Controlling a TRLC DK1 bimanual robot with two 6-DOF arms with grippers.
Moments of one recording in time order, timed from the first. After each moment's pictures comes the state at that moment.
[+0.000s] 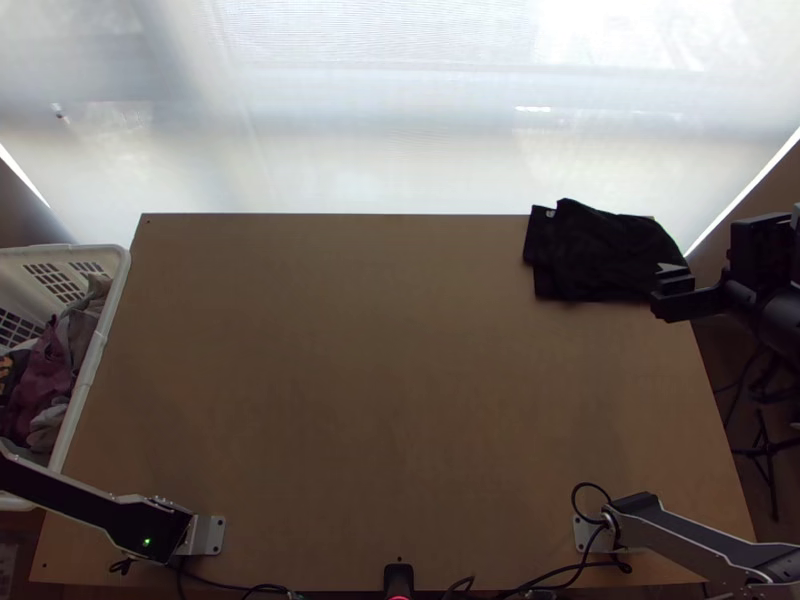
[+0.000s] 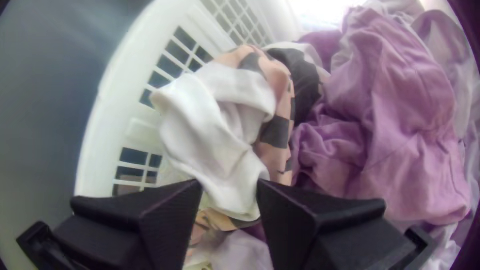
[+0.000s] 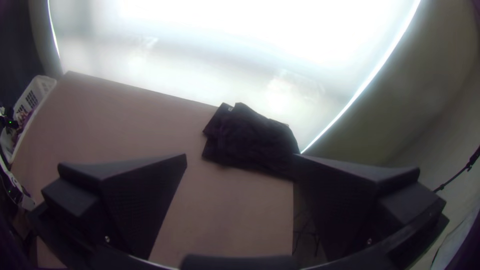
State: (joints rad) left arm 1.22 2.35 1.70 -0.25 0.05 0.89; right arm 0.27 1.22 1.98 -1.40 0.27 -0.09
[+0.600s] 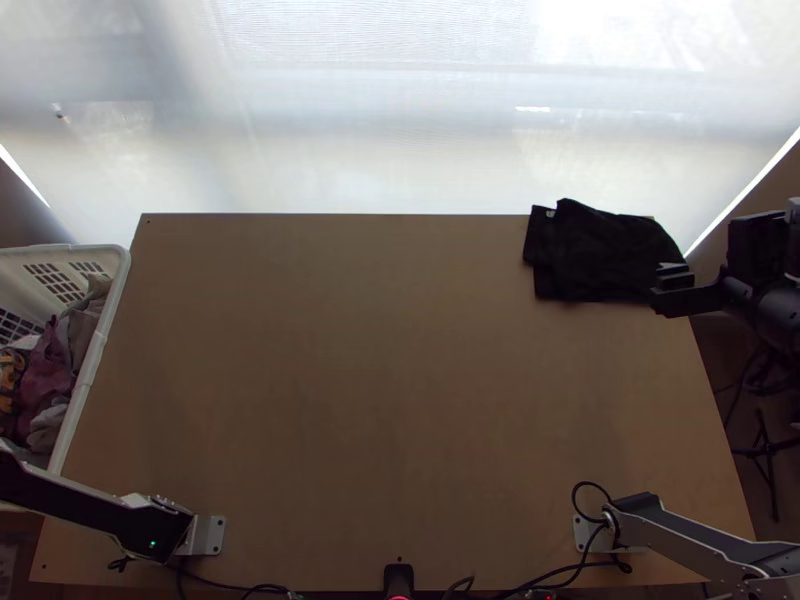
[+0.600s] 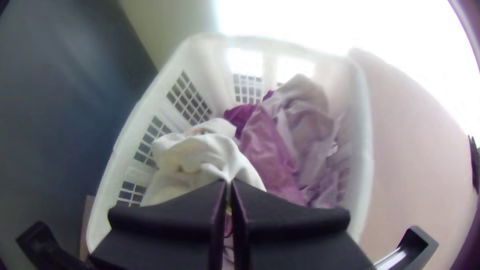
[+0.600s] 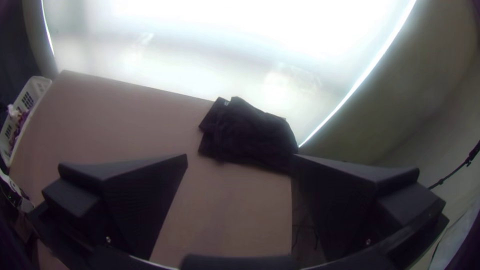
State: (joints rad) left arm 1.18 1.97 1.73 -0.74 0.33 0.76; right arm 0.23 1.23 1.97 -1.40 0.27 -0.09
